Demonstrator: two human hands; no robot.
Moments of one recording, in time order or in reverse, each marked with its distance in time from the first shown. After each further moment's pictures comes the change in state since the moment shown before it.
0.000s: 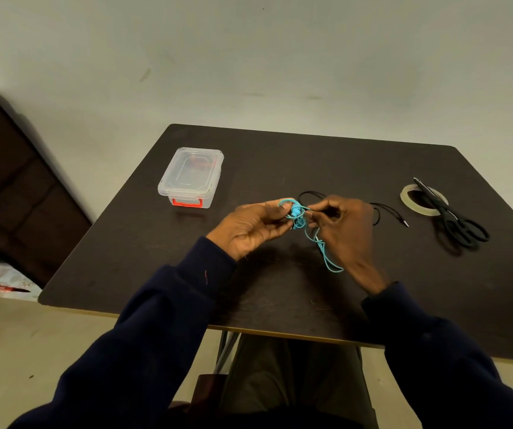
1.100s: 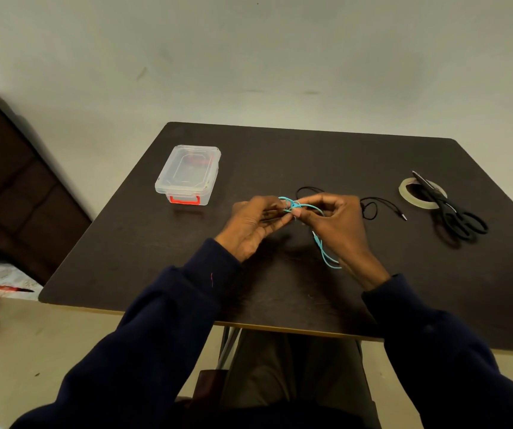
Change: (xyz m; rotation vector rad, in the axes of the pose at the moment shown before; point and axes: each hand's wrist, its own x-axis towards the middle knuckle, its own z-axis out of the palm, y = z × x) left_hand -0.001 -0.013 0.010 0.072 0.145 0.162; right_hand 0.000 0.000 0.011 0.366 -0.052 0.237
